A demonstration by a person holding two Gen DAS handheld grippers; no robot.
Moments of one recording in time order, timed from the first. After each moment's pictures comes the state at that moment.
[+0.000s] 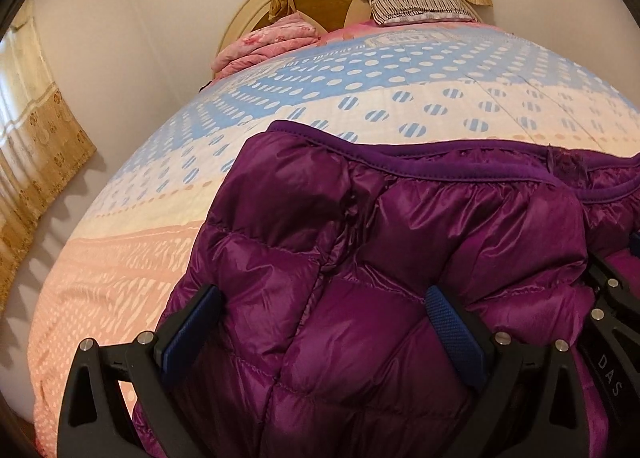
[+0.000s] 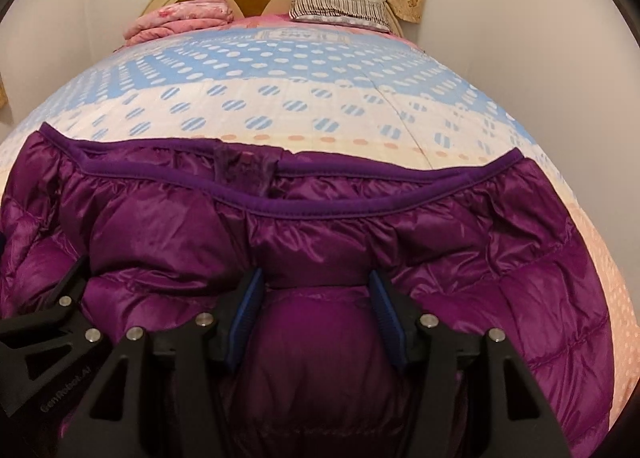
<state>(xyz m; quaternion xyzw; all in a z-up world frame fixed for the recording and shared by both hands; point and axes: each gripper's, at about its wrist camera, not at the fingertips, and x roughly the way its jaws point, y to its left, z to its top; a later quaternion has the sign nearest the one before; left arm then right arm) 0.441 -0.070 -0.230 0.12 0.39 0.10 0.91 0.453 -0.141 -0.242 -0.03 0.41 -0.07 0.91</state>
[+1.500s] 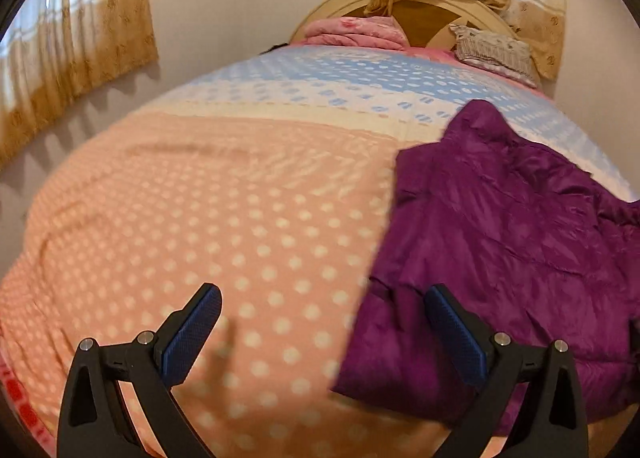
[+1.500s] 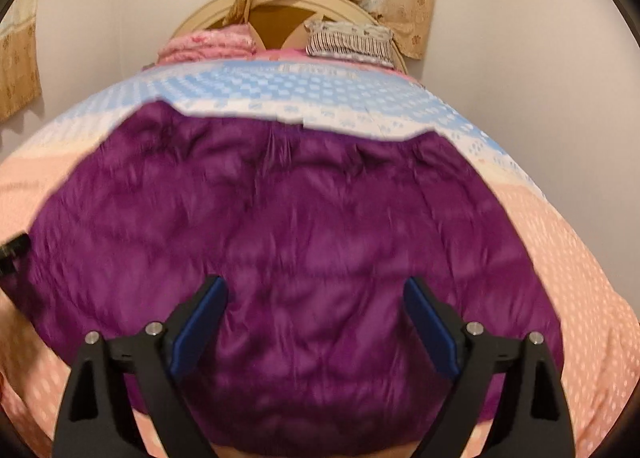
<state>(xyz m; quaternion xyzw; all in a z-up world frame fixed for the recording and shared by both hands) 0.280 0.080 -0.219 -0.07 0.37 0.14 0.92 0.303 -0.145 -0.232 -0.06 0.35 -0.04 0.93</state>
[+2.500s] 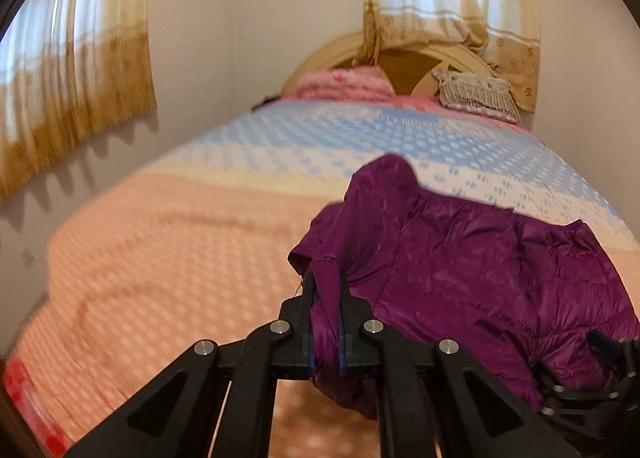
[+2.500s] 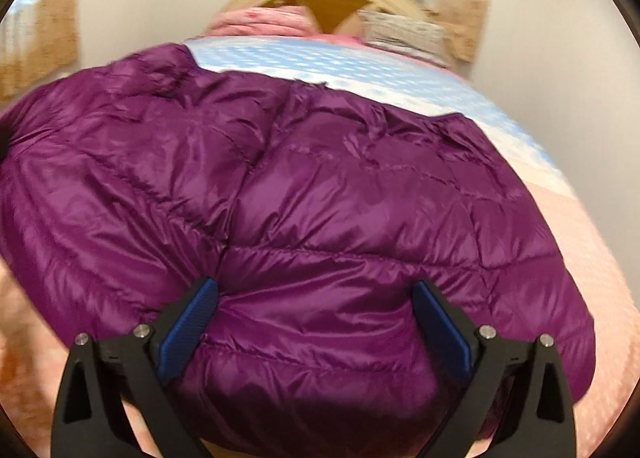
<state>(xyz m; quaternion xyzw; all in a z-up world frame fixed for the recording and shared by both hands) 0.230 0.116 -0.137 -0.02 0.27 0.13 0.95 0.294 -0.061 -0.230 -0.08 0.37 0.08 0.92</state>
